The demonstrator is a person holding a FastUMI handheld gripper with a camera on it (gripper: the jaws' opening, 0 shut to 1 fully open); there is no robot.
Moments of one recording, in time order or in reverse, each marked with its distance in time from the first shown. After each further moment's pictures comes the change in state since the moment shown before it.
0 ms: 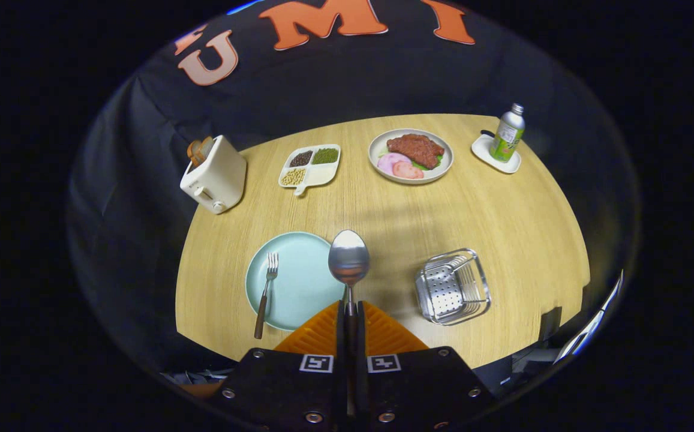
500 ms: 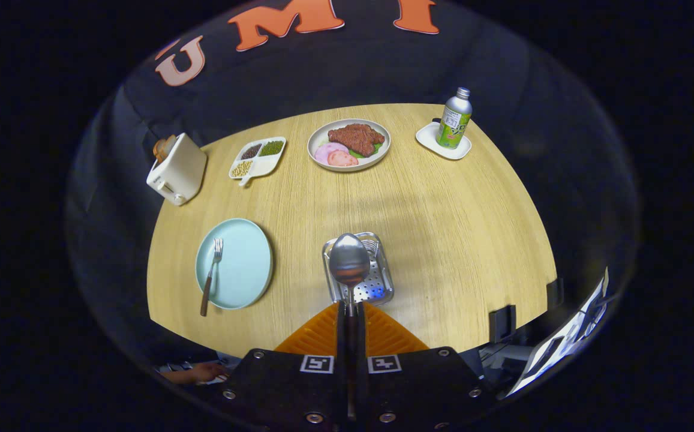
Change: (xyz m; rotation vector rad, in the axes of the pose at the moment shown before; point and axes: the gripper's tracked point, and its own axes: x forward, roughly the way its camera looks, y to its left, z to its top) arm -0.006 -0.106 -0.025 -0.060 0.109 -0.109
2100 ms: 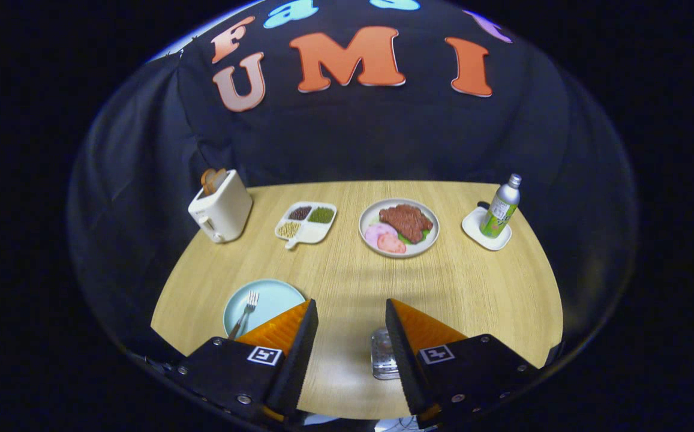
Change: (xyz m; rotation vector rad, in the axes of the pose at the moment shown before) arm -0.033 0.085 0.123 -0.067 -0.519 0.131
